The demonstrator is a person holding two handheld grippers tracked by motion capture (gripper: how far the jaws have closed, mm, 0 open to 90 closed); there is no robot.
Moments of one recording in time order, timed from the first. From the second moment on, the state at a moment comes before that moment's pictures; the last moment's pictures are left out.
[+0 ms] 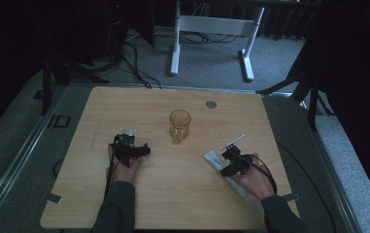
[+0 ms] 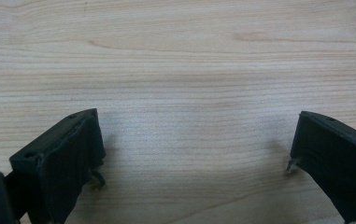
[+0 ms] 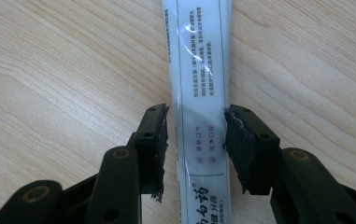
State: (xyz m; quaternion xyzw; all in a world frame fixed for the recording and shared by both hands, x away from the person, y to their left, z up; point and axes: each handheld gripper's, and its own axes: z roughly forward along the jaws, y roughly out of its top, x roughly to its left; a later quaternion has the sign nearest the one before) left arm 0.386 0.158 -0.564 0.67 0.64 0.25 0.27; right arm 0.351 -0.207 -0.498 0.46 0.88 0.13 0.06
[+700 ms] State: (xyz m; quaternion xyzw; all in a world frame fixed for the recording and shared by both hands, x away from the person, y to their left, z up) left arm 0.386 0.158 -0.564 0.67 0.64 0.25 0.27; right arm 0.362 -0.203 -0.504 0.45 0.89 0.08 0.04
